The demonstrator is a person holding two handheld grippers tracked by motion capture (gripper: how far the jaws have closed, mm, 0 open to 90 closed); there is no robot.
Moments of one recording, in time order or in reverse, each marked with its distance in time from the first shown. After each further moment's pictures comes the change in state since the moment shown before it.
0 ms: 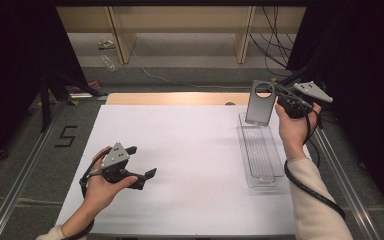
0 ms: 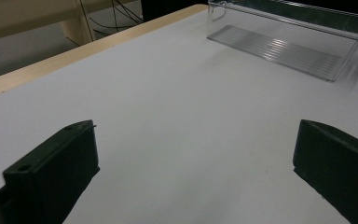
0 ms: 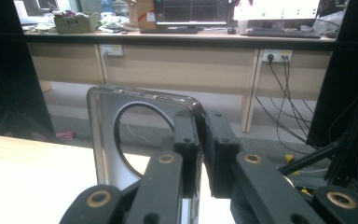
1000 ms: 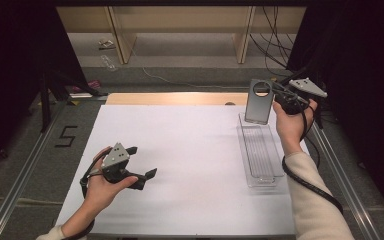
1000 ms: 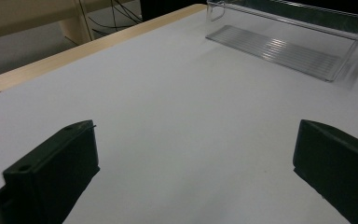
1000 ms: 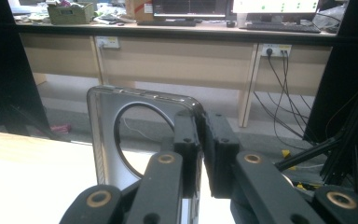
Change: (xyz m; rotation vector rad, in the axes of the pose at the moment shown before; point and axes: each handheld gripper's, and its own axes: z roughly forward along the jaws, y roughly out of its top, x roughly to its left) left arm -0.001 0.000 0.001 0.002 -0.004 -0.002; right arm 0.001 0.002 0.015 0.031 -0.013 -0.013
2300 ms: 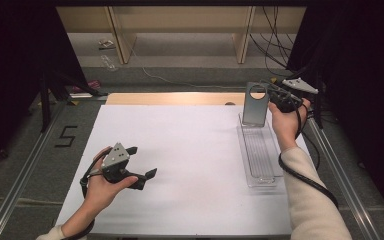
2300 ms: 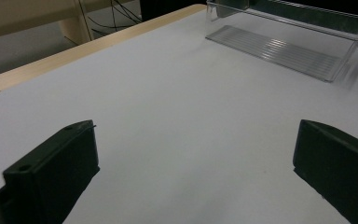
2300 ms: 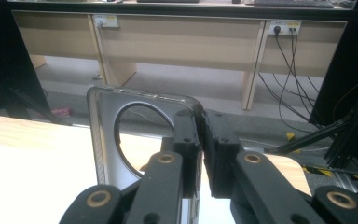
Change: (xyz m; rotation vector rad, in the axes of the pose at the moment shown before) left arm 0.000 0.000 0.000 -0.001 -0.001 -0.001; right arm -0.003 -0.012 0.026 0.083 0.010 0.004
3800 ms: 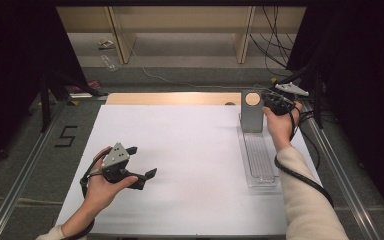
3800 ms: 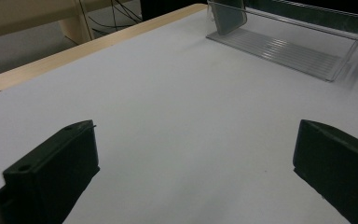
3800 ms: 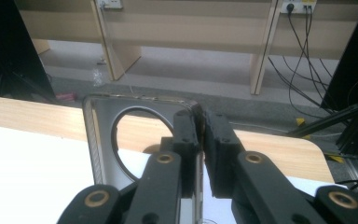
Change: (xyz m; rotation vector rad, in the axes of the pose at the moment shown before) left arm 0.001 0.000 0.000 0.002 0.000 0.002; right arm 0.000 -0.022 0.024 0.066 0.027 0.013
